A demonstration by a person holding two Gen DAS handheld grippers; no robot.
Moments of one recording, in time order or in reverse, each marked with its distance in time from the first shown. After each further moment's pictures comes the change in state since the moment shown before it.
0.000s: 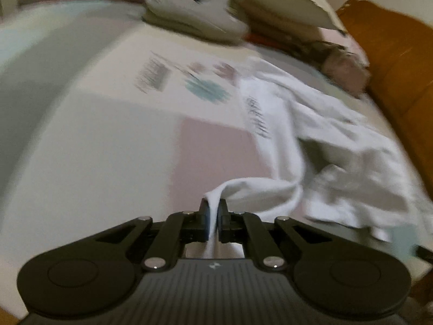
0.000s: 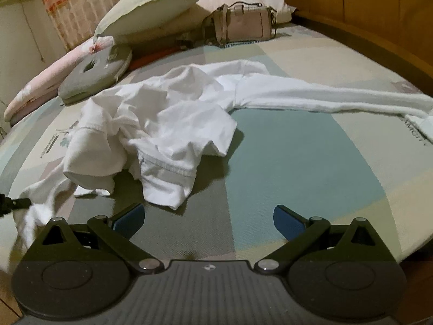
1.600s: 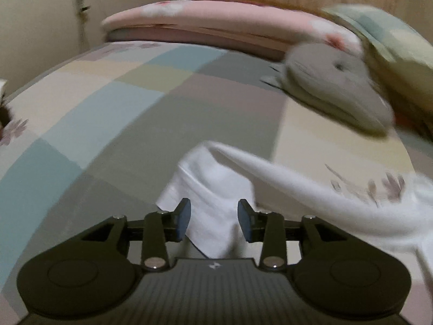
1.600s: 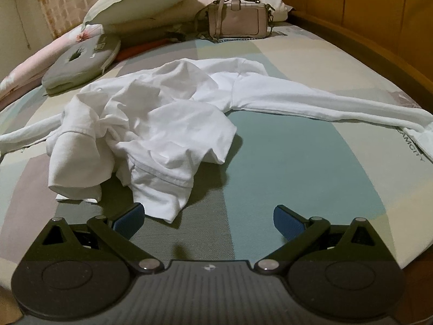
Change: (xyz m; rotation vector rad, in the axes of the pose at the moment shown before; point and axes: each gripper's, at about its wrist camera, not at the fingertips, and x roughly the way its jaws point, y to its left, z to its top) left arm 0.046 0.136 0.118 -0.115 -0.162 0.369; right arm 0.024 0.016 0.013 -0.020 0.047 -0.095
